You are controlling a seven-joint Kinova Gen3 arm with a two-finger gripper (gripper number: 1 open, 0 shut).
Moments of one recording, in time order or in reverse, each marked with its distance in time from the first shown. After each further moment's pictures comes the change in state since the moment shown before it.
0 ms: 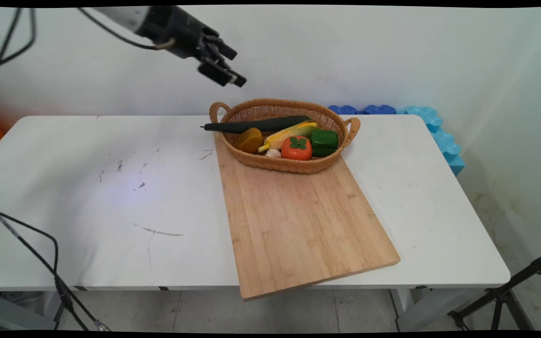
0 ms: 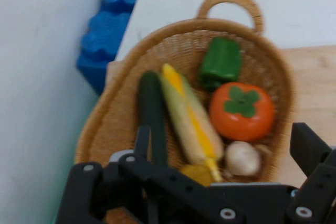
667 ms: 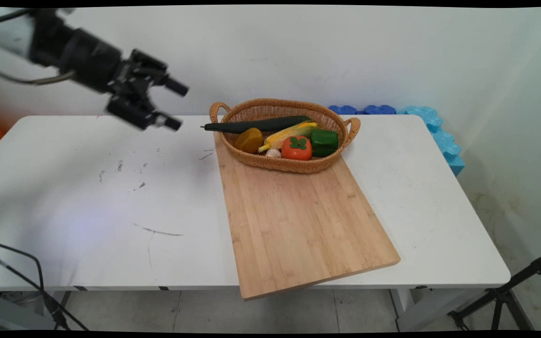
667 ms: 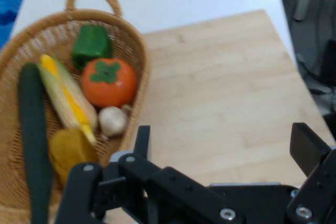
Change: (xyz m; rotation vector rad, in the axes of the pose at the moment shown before) arm -0.077 0.065 -0.107 -0.232 0.073 0.083
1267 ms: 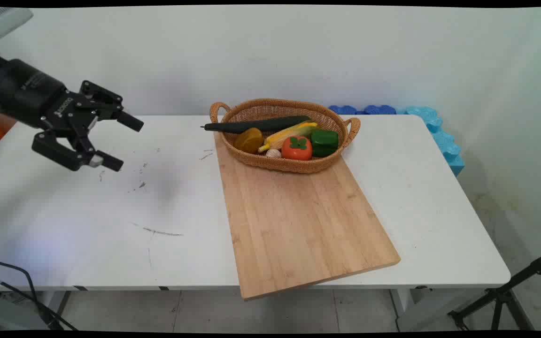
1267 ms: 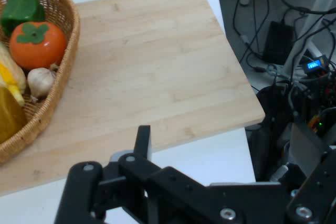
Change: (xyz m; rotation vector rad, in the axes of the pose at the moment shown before) arm -0.058 0.046 -0.051 -0.111 -0.005 0.007
